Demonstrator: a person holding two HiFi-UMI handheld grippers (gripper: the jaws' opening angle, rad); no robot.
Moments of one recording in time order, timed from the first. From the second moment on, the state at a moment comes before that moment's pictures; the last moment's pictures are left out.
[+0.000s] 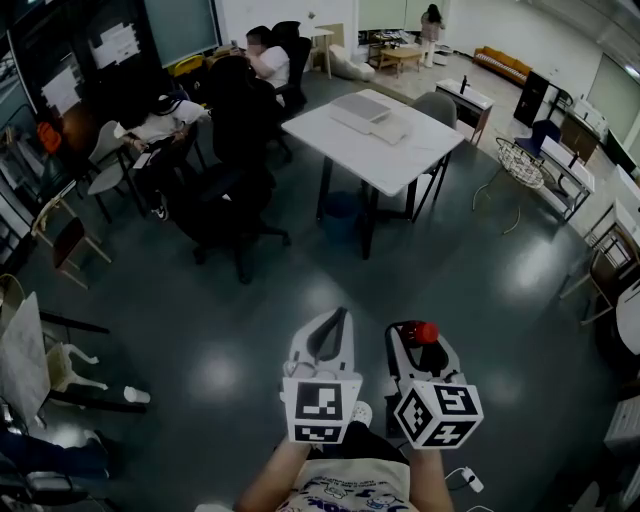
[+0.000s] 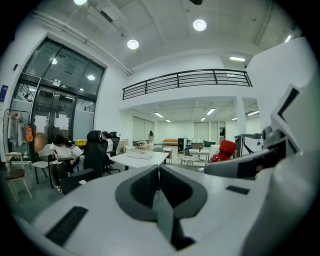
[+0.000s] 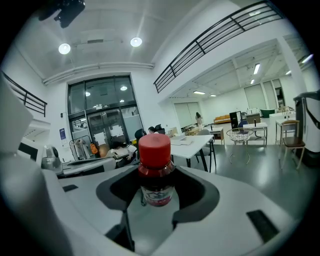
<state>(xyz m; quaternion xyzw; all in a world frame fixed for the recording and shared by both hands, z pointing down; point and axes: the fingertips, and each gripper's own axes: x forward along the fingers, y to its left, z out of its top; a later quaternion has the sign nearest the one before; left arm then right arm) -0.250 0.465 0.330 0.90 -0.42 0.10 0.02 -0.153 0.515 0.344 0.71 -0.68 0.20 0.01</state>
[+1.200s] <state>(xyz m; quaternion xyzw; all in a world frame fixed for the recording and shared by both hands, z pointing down) -0.131 0.365 0.343 0.89 -0.44 0.11 0.04 -0.048 0.411 0.356 0.67 -0.71 0.22 0.02</state>
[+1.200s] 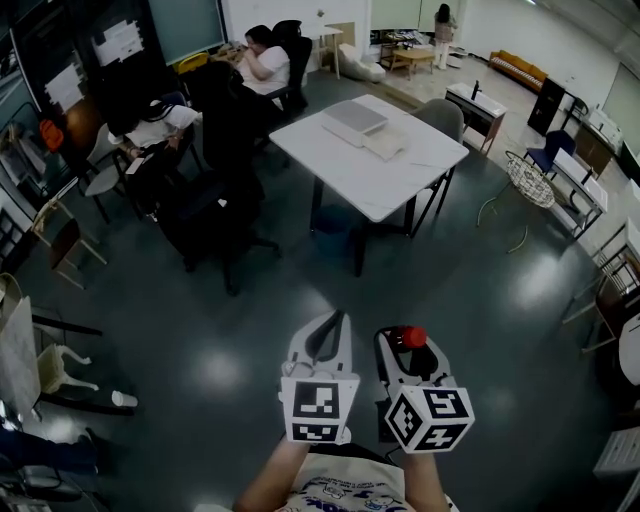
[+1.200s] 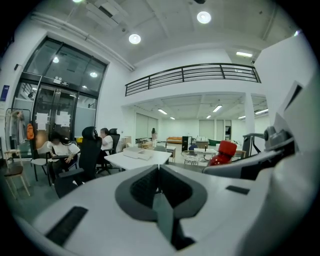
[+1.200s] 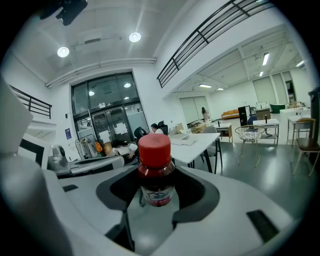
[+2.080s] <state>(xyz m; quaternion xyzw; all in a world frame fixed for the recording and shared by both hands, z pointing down) -0.087 0.194 0.324 0.91 -0.40 0.10 0.03 -0.011 0.243 0.338 0.70 -0.68 0.21 0.02</state>
